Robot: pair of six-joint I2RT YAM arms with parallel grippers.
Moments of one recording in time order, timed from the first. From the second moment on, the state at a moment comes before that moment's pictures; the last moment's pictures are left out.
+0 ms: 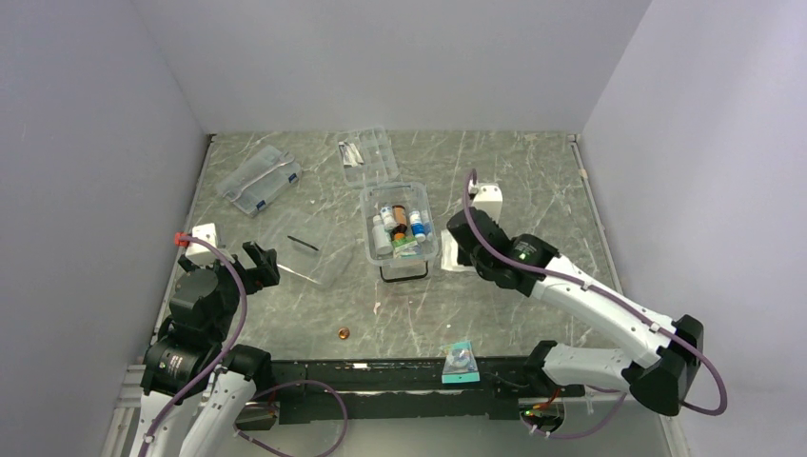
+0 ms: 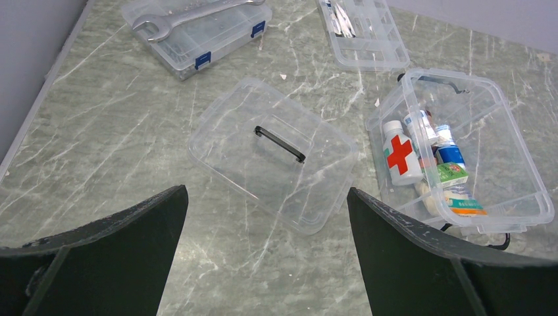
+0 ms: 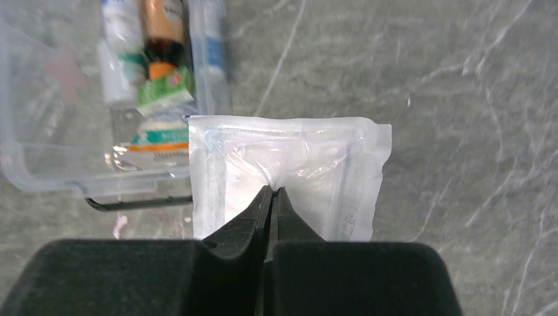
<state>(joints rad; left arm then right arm) -0.27 0.29 0.73 -0.70 -0.28 -0.34 0.86 1.11 1.00 -0.76 0.58 0.64</state>
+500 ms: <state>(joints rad) -0.27 0.29 0.73 -0.70 -0.29 -0.34 0.84 1.43 1.27 -0.58 0.49 0.50</state>
